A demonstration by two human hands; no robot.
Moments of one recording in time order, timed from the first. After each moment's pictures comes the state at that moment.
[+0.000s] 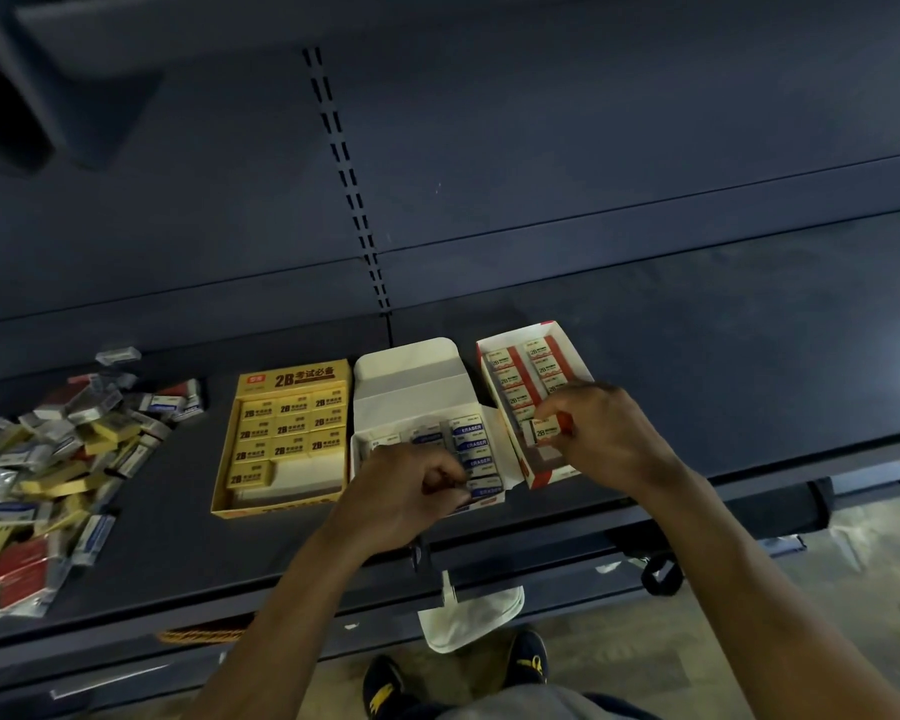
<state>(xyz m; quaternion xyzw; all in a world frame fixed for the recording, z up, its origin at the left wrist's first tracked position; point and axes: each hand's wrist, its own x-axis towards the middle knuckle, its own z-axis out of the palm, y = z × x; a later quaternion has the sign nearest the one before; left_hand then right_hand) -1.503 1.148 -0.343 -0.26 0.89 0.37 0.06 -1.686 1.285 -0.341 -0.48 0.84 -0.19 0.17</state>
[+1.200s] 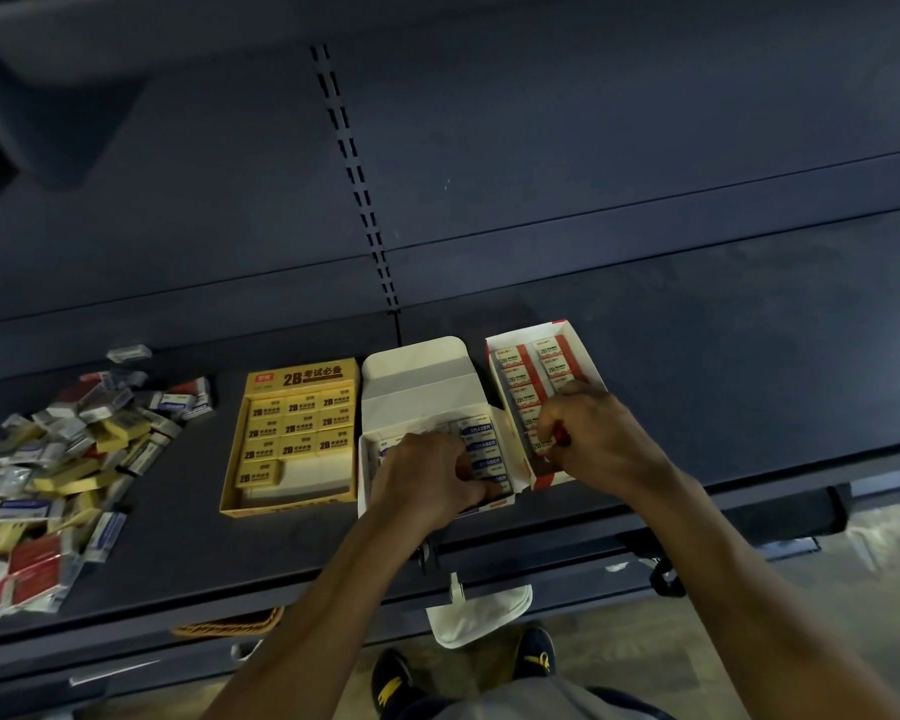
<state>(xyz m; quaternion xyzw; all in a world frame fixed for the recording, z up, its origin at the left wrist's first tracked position) -1.531 1.153 -0.358 -0.32 0.92 0.21 0.08 -1.680 1.276 -0.347 -0.50 0.82 -0.19 0.19</state>
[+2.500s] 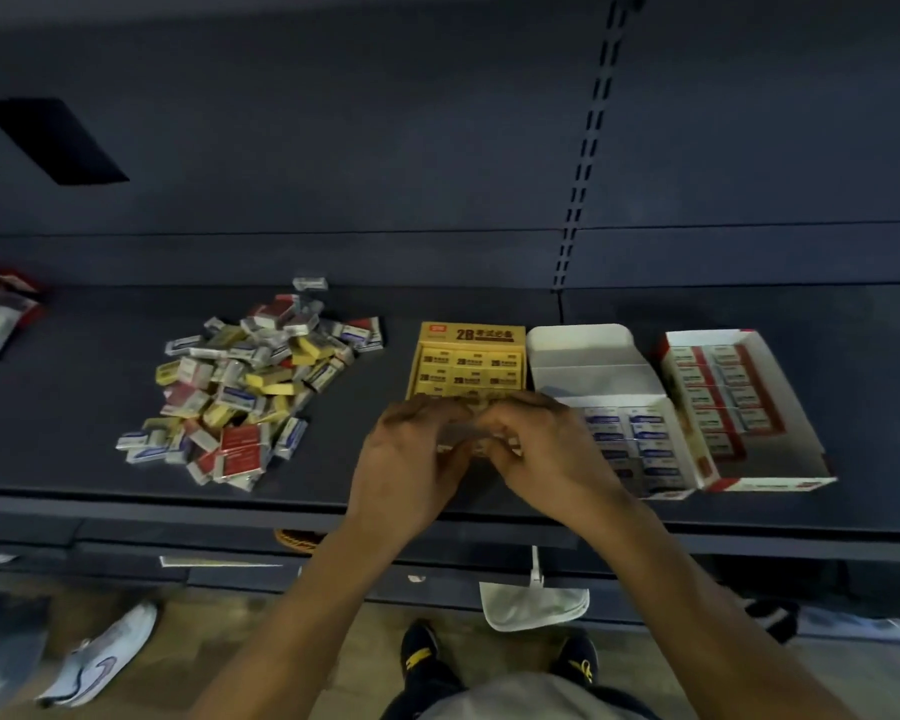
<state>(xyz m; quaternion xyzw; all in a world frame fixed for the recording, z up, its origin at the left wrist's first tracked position) -1.370 1.091 -0.343 -0.34 0.90 0.19 -0.22 -1.513 1.169 -0.336 -0.60 0.73 -0.29 0.15</state>
